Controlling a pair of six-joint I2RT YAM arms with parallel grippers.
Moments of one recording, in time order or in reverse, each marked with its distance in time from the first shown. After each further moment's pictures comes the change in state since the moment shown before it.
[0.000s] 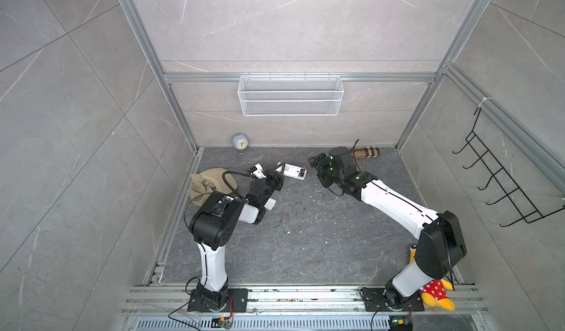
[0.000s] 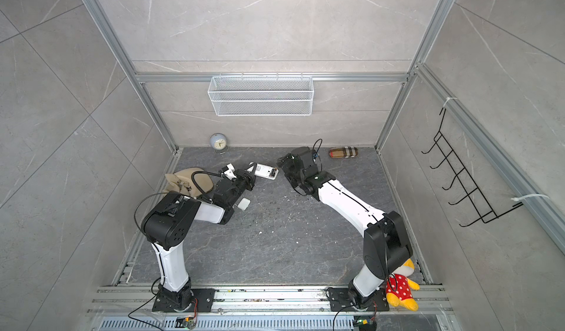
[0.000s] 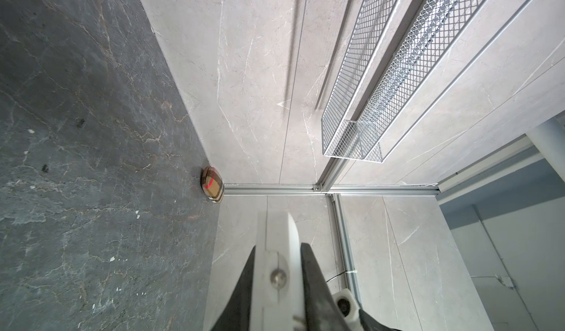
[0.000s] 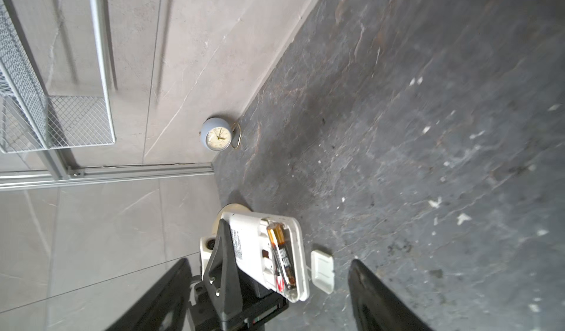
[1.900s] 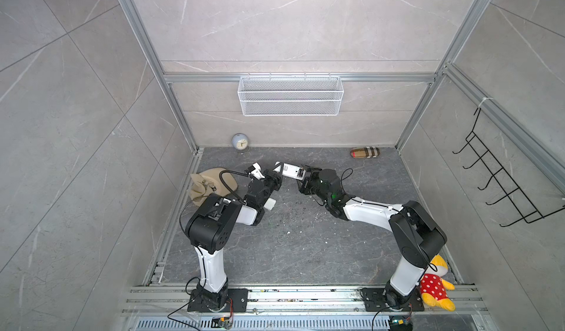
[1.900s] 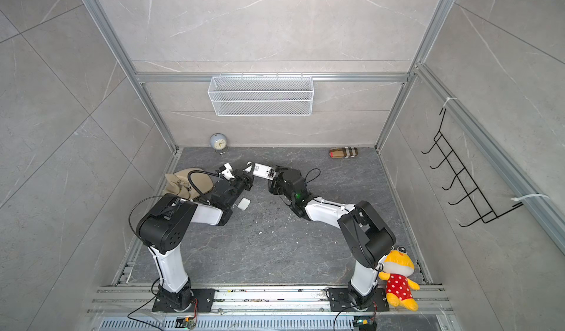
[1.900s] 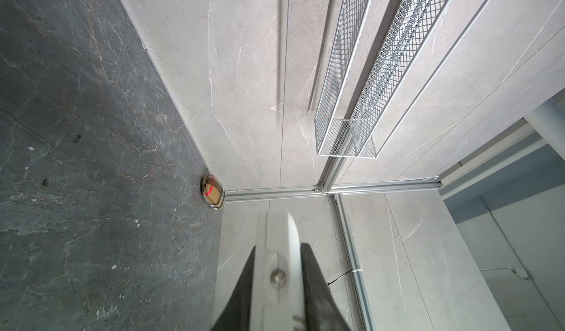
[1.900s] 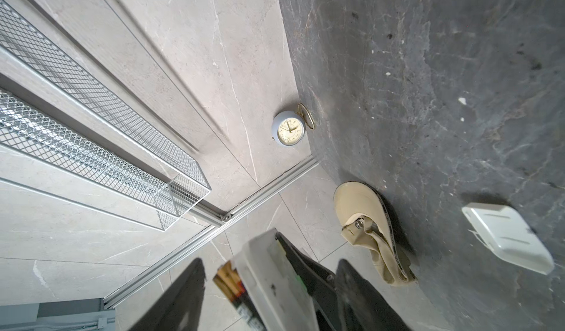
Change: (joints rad) left arm -0.003 -0.048 -0.035 0.000 -0.020 0.064; right arm 0.096 0.139 -0.249 0.680 0.096 0.739
